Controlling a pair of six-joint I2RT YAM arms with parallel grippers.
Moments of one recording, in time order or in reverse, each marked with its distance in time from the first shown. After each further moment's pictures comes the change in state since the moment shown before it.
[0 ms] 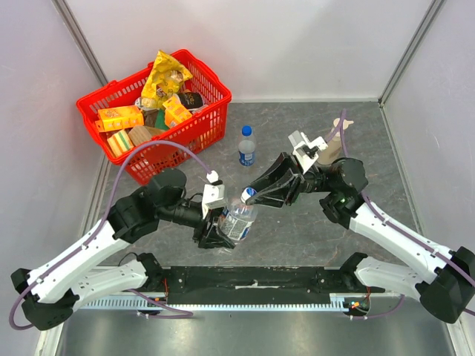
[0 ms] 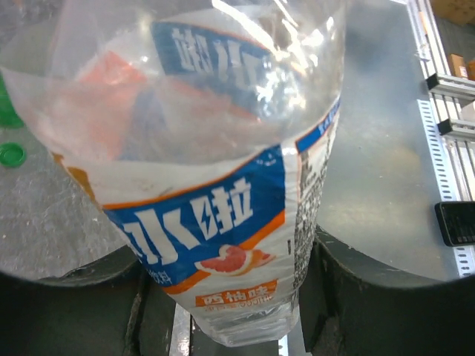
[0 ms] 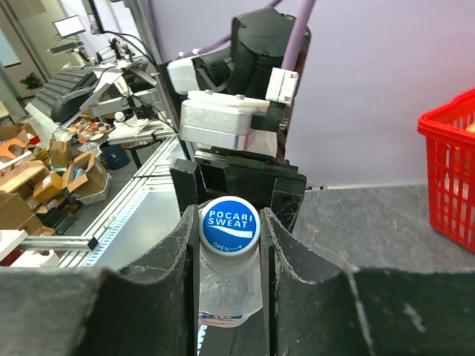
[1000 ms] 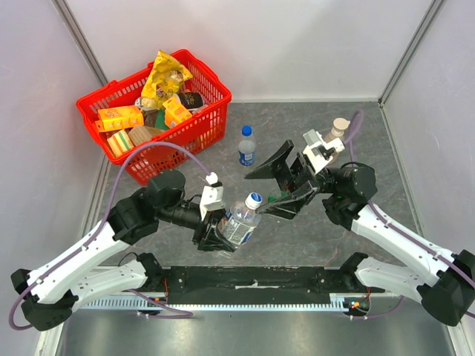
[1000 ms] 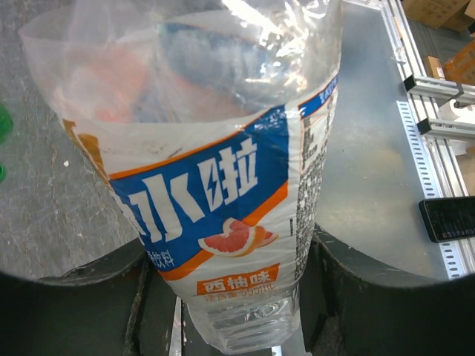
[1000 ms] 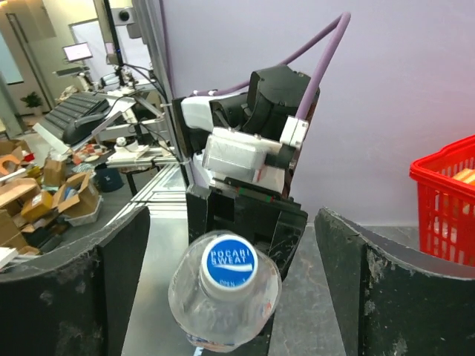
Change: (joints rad) left arm -0.006 -0.020 -0.018 0.057 0.082 -0.024; right arm -0.002 -0.021 -0.020 0.203 0.014 0.102
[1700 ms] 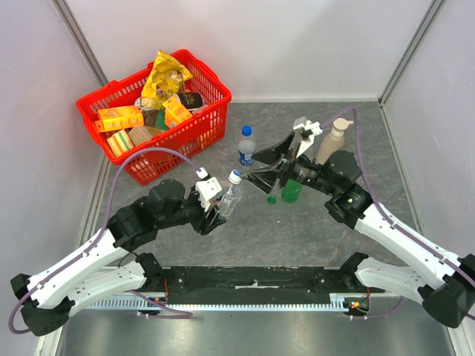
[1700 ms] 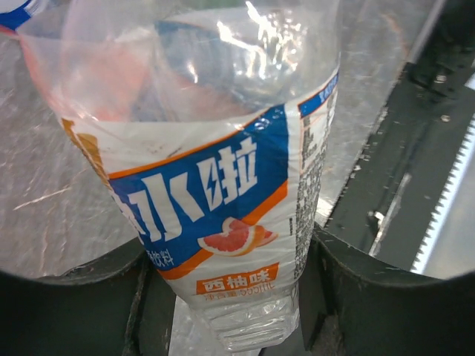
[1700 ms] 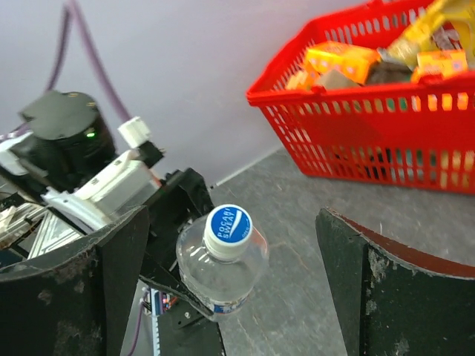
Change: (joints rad) left arm -0.003 -0.081 -0.126 -0.011 -0.614 0.012; right arm 0.000 -0.045 0.059 -0.569 0.448 -0.236
